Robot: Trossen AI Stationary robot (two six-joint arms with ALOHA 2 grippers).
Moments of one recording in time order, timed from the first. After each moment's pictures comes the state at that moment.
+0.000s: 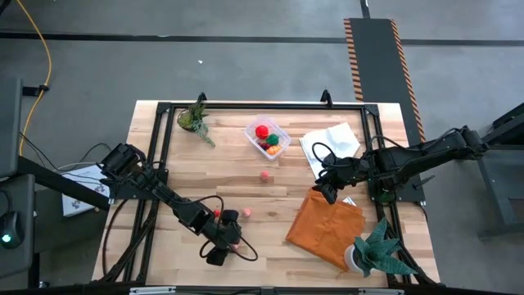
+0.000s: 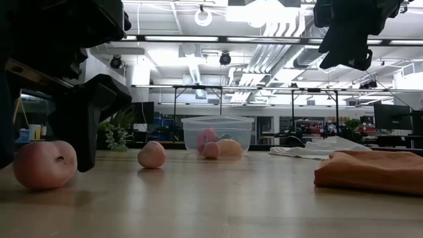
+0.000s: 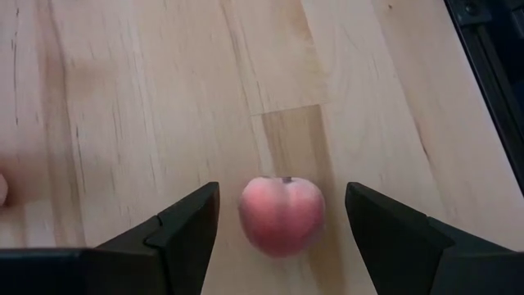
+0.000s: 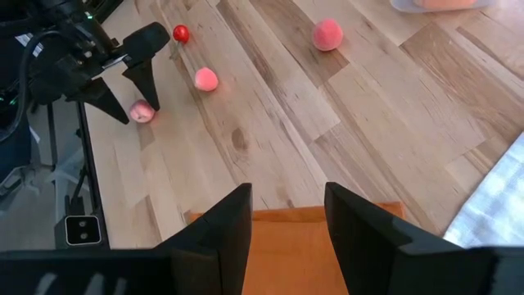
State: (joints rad) left arm -0.48 1.78 0.87 -0.05 -0.06 -0.37; right arm 0.21 0.99 0.74 -0.52 0.10 0.81
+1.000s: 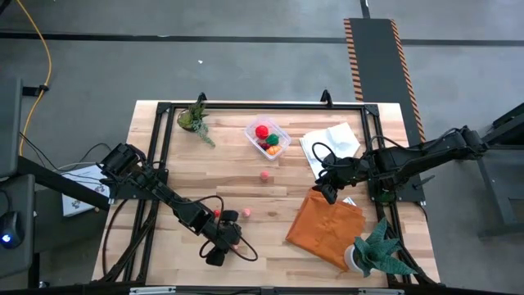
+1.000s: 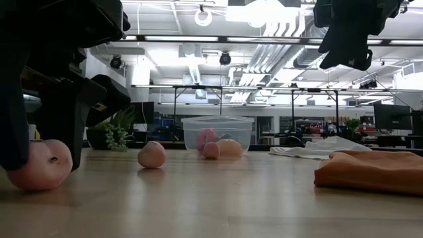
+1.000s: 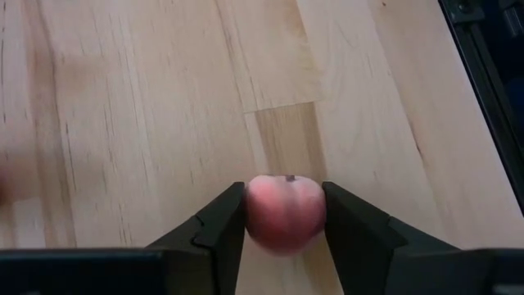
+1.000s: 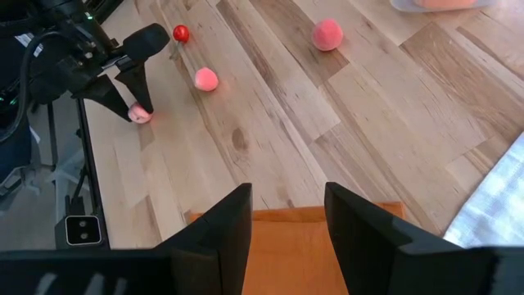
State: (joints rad) left arm -0.48 1.78 0.87 -0.05 -0.04 -0.38; right arm 0.21 0.99 0.74 -0.52 0.10 0.81
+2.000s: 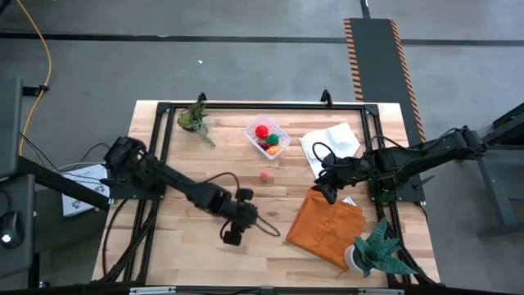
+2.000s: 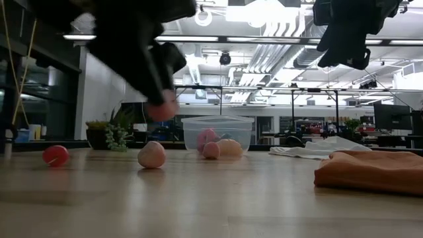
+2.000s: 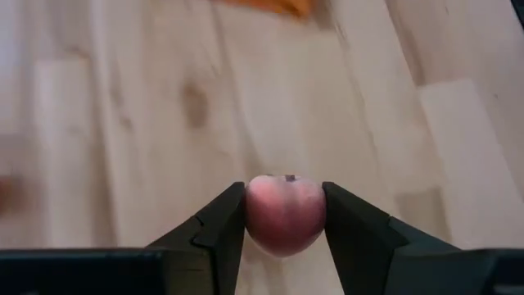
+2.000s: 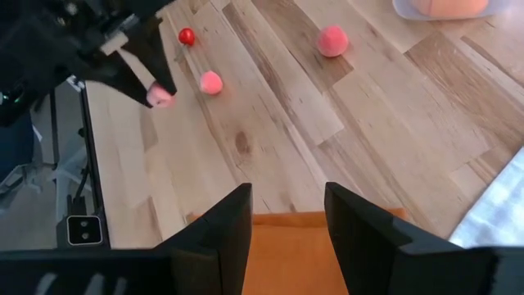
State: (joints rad) left arm -0.26 1.75 1.11 -0.37 -0.09 -0.13; right arm 0.21 0.99 0.74 -0.50 0.10 0.79
